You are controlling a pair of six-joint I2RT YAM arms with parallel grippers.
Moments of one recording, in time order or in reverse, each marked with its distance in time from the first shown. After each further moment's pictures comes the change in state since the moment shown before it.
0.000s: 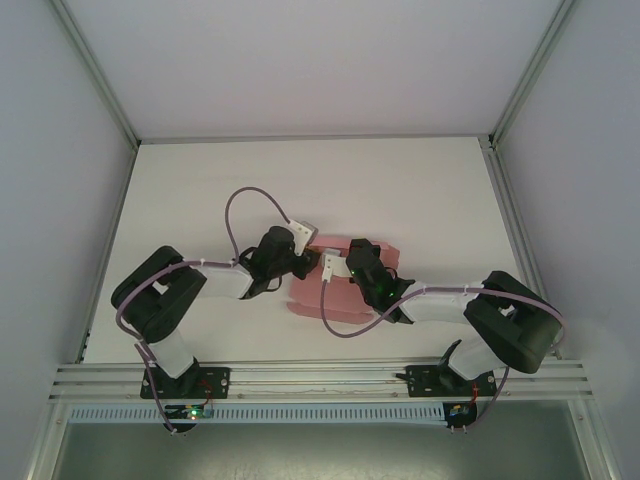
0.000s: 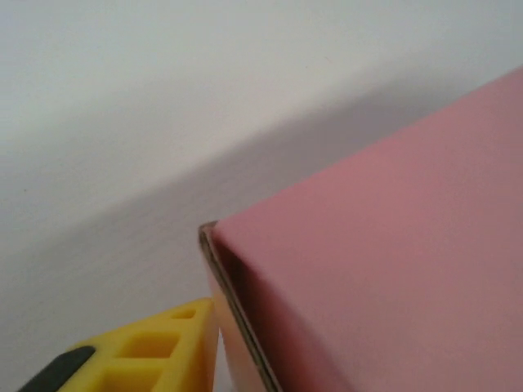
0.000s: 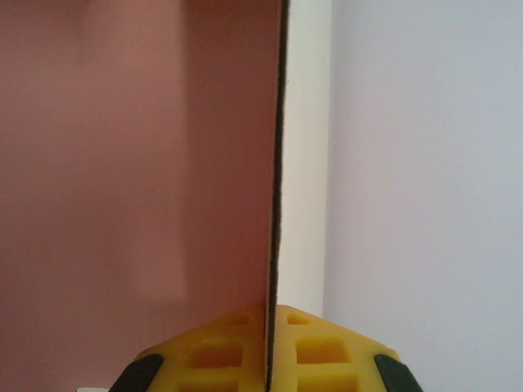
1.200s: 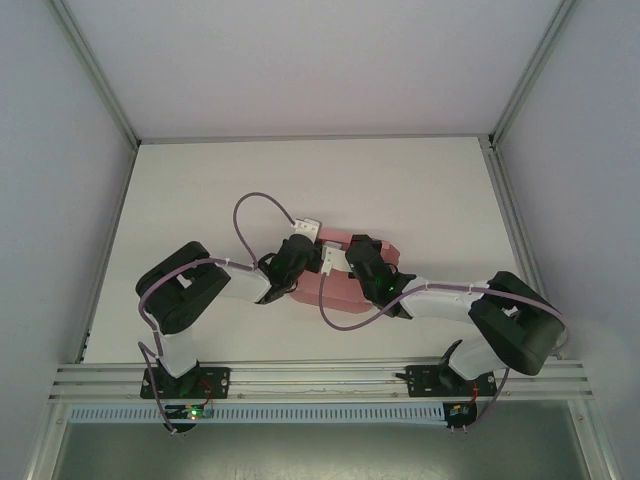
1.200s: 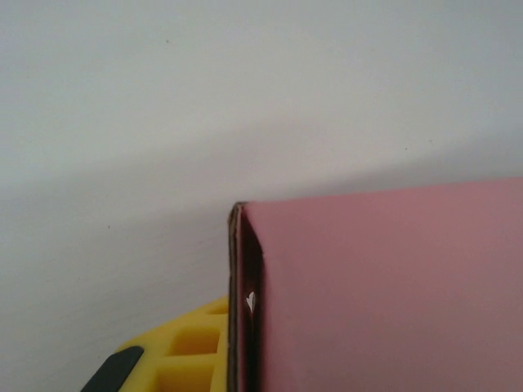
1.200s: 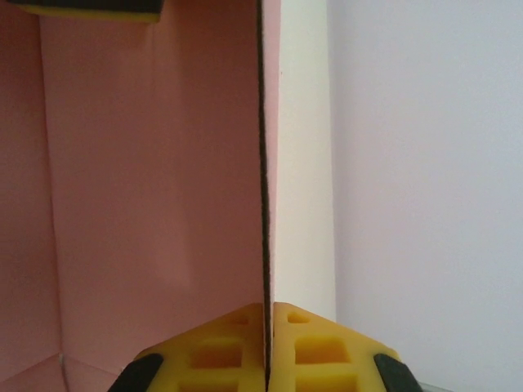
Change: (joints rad) left arm -0.101 0.129 0.033 0.162 -0.385 -0.128; right arm -0.025 -0.019 0.047 -0.084 -0.018 0.076
